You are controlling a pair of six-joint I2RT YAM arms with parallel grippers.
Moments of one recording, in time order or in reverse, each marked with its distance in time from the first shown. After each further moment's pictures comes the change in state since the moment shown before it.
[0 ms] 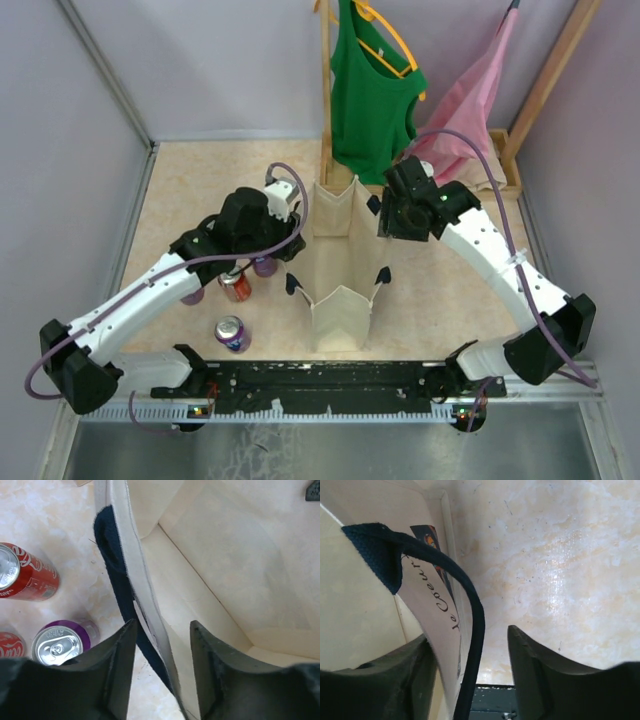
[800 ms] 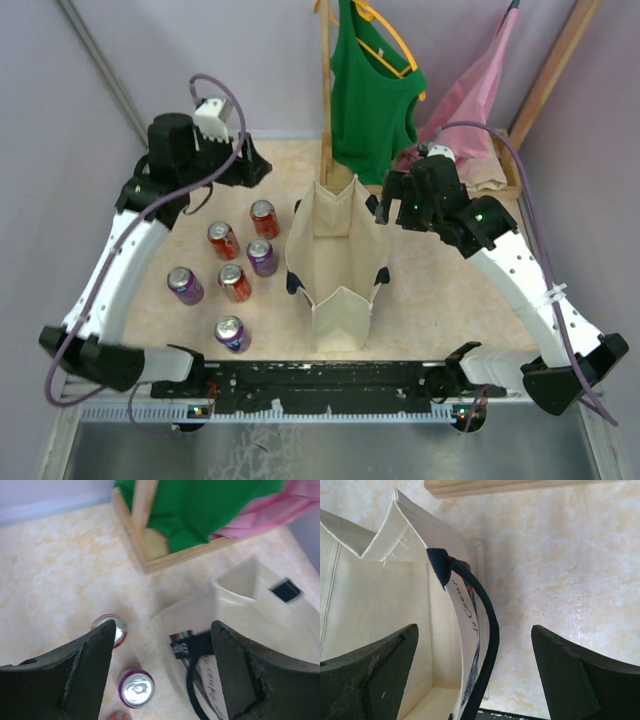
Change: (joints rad) left arm 0.374 0.097 0.415 -0.056 0.254 0.049; right arm 0.000 -0.175 -0.010 0.145 0.006 -0.045
